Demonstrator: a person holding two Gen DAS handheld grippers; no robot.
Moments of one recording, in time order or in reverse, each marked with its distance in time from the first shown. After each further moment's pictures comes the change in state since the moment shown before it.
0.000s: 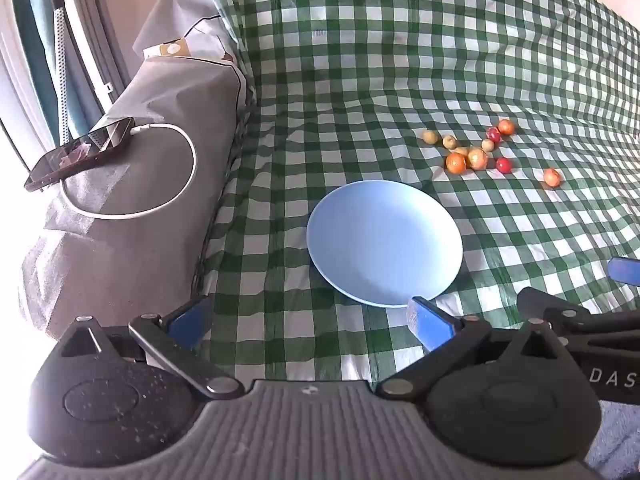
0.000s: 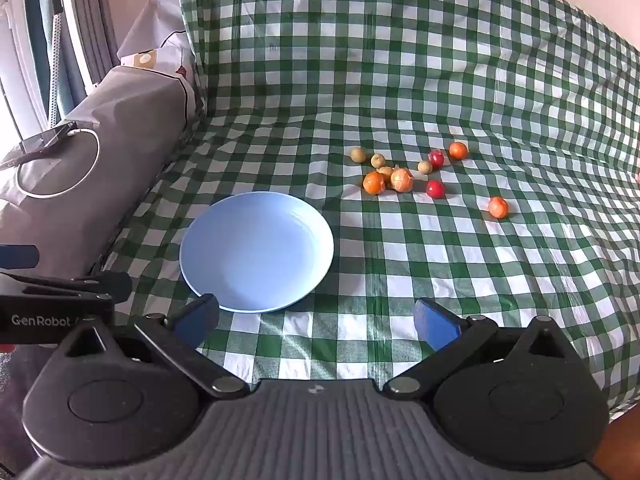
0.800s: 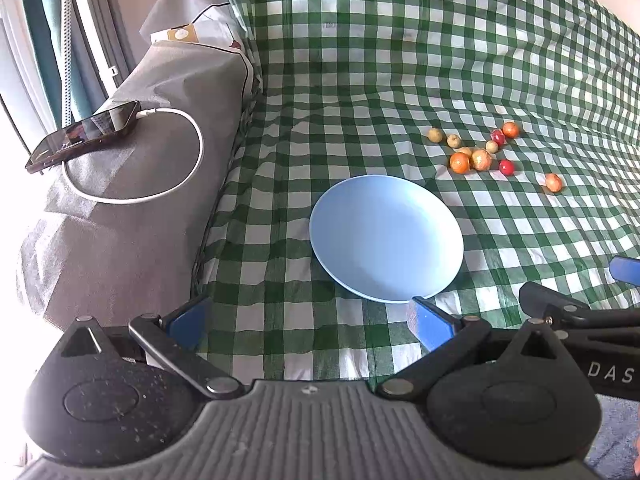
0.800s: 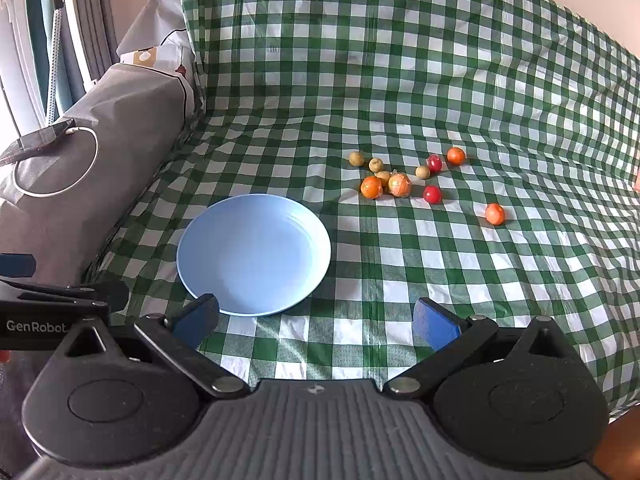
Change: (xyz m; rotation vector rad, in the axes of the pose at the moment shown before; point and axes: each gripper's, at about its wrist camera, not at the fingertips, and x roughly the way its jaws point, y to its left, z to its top) left arm 0.001 0.004 0.001 -0.041 0.039 -0.002; right arm -0.002 0.006 0.004 -0.018 -0.005 -0.005
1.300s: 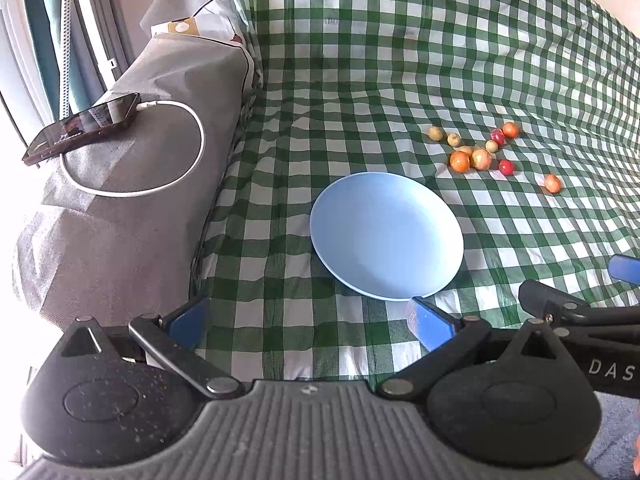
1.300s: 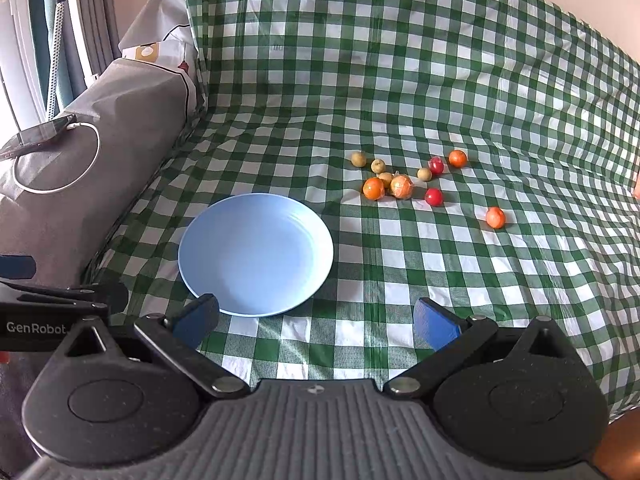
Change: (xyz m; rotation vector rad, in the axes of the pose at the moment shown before) left arm 0.001 0.005 -0.002 -0.013 0.007 -0.012; right arm 0.001 0.003 0.001 -0.018 0.003 -0.003
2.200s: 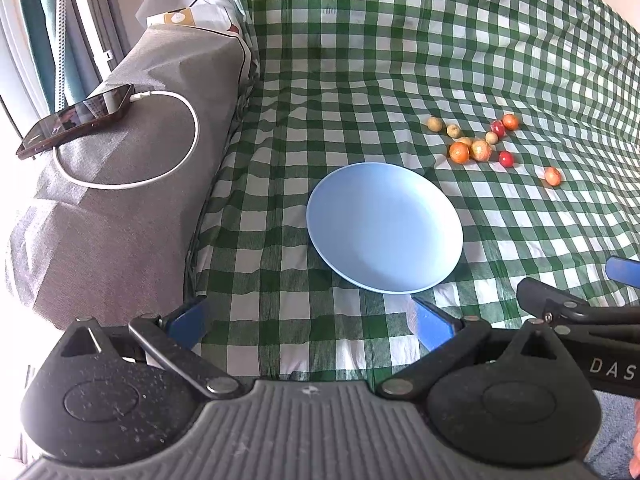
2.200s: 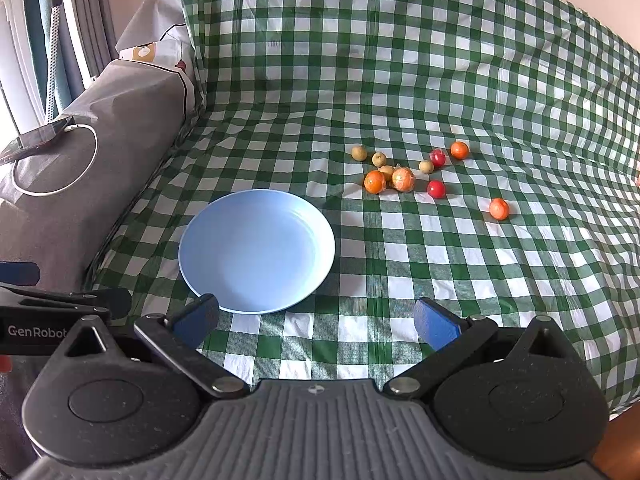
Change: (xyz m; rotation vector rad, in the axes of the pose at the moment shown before) left arm 0.008 -0.005 0.000 0.000 0.030 -0.004; right arm 0.004 -0.005 -0.003 0.016 0.014 0.010
